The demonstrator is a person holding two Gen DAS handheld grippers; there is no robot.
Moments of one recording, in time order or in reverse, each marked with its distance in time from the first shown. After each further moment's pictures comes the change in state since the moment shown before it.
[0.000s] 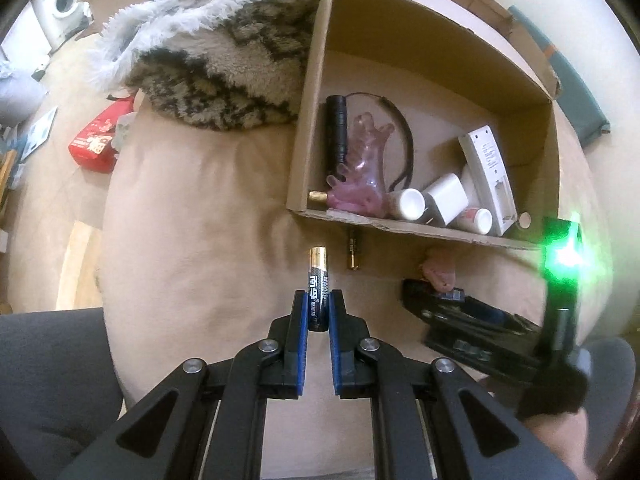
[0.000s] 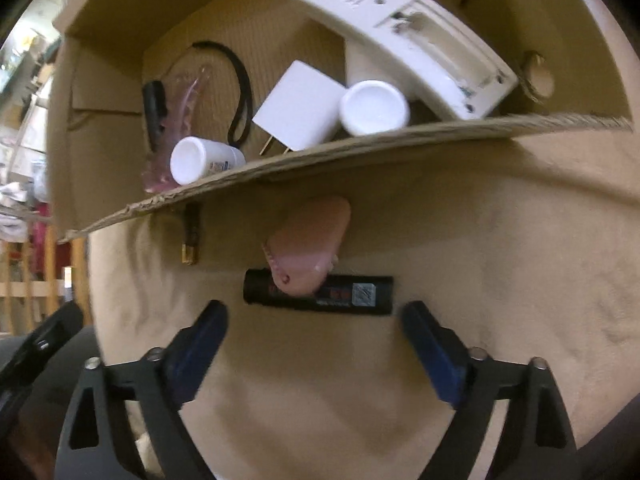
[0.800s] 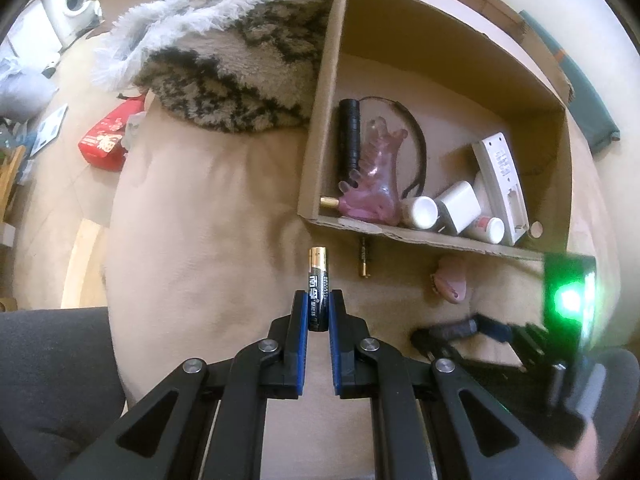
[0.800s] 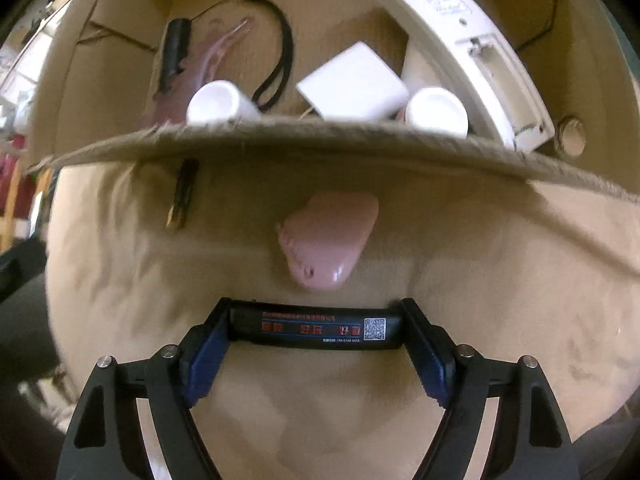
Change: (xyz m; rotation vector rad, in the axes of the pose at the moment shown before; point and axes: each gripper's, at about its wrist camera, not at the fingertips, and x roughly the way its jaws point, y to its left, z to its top) left arm 0.000 0.004 0.001 -0.021 -0.015 0.042; right arm -0.008 0.016 -0.009 -0.210 0.070 -0.097
